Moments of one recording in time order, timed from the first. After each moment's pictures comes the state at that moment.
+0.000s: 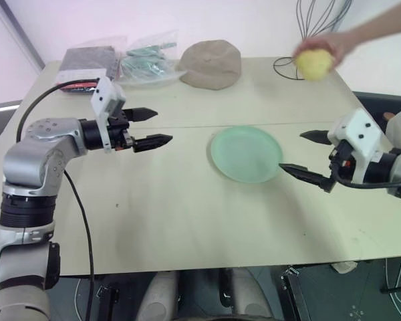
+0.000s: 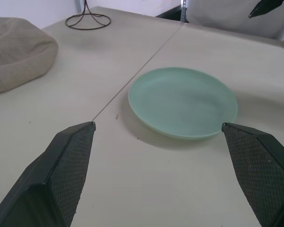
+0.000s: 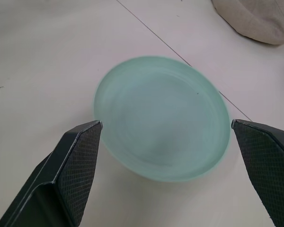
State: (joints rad) left arm -0.68 0.73 0.06 -0.04 -0.52 0.68 -1.03; right arm -0.24 -1.04 -0.32 -0.58 0.61 0.87 0.75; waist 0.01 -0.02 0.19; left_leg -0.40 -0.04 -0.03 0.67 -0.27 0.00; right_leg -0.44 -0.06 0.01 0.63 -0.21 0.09
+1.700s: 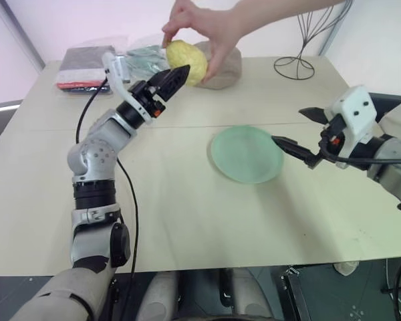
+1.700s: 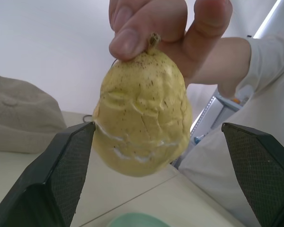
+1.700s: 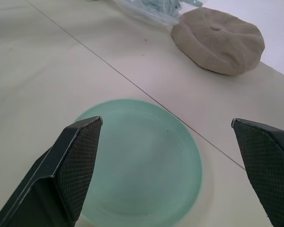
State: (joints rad) left arm -0.85 0.23 0.31 0.19 -0.77 0.65 -0.58; right arm -0.40 -0.90 -0.26 -0.55 0.60 0.91 0.56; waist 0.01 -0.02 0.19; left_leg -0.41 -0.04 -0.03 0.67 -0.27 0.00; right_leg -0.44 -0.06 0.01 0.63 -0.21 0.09
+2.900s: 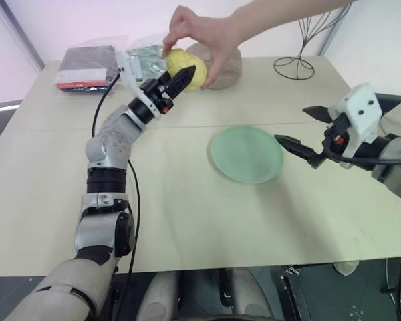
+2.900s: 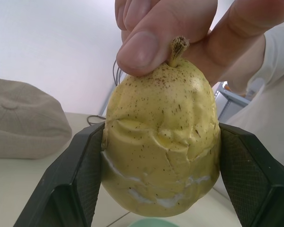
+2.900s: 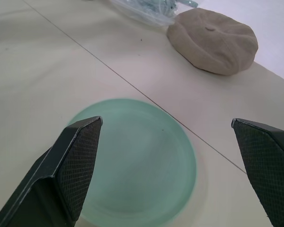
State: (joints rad) left arm -0.95 0.21 0.26 0.43 -0.65 0.47 -0.67; right arm -0.39 -0.90 -0.29 -0.57 0.60 0.93 0.55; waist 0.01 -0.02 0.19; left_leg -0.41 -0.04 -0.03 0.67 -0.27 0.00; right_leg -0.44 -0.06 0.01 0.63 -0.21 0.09
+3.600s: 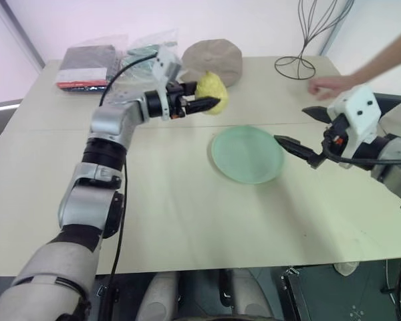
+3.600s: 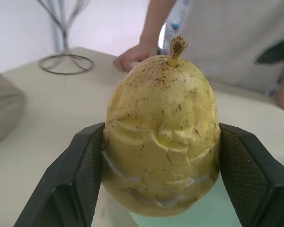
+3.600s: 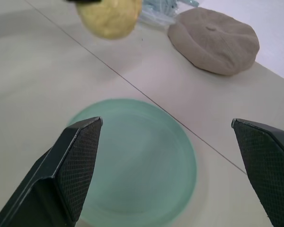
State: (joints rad) left arm -1.19 0.31 -0.09 0.76 -0.31 0.33 -1.11; right arm -0.39 -0.90 -0.28 -0.56 0.59 0.92 0.56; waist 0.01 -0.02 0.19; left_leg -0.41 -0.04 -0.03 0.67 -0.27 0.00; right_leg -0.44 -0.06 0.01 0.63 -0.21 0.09
